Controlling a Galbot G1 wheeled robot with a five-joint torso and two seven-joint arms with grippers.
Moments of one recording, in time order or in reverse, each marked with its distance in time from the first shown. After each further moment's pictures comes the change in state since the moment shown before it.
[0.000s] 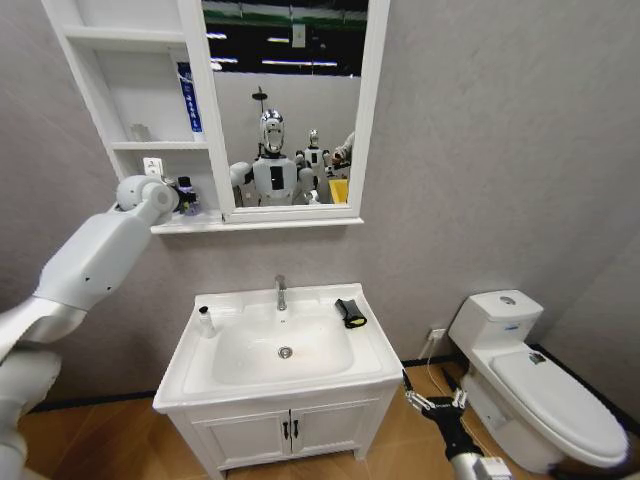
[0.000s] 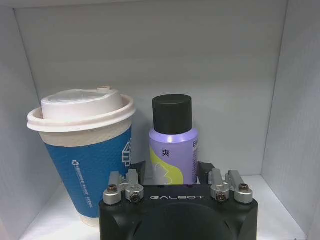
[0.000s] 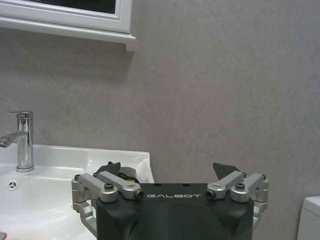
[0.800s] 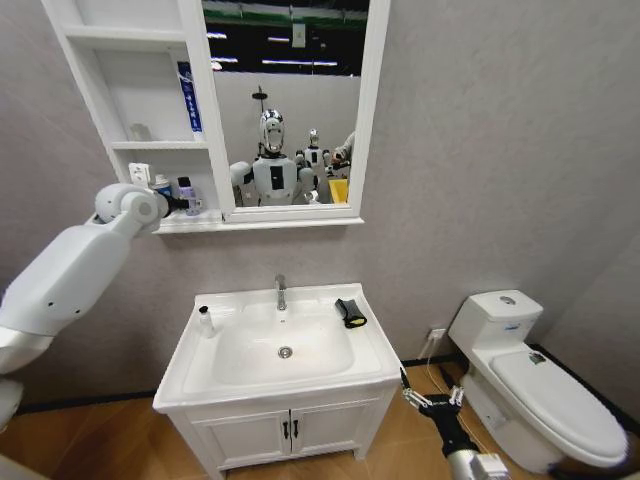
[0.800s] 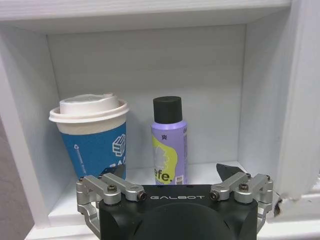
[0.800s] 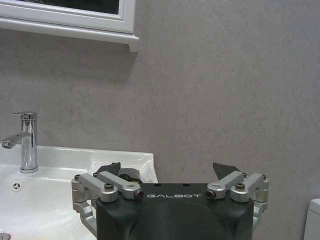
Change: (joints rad) left arm 0.147 0.163 -0.110 -0.276 -0.078 -0.003 -0.013; right arm 0.018 -0.006 -0.017 -0.003 -0.002 -0.010 -0.001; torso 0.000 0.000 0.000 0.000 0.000
